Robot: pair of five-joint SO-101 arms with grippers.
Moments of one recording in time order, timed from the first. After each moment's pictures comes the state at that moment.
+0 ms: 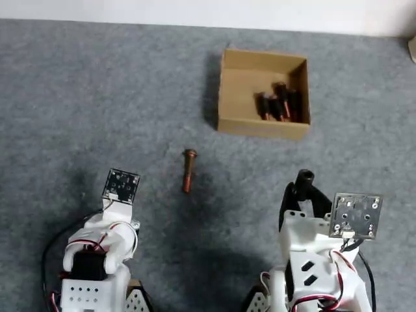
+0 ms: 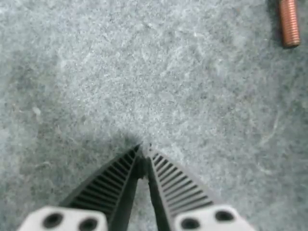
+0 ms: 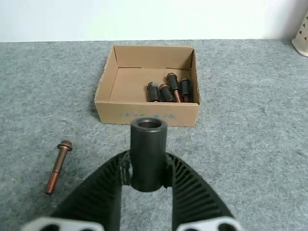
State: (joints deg) left arm -3.9 -104.2 95.9 77.0 -6.1; right arm -1.1 -98.1 48.6 82.5 1.7
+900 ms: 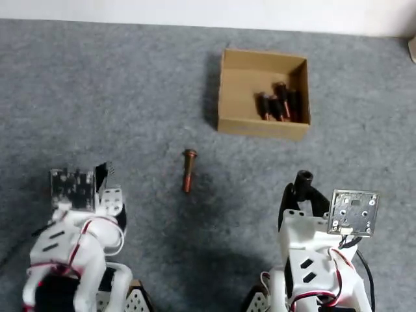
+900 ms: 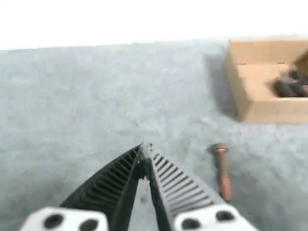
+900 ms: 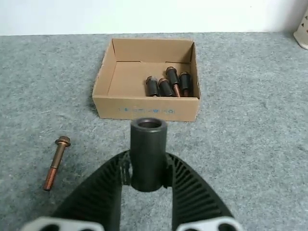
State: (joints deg) left arm 1.4 -94.1 58.2 71.4 5.5; right arm -1.0 -98.1 49.6 82.5 1.7
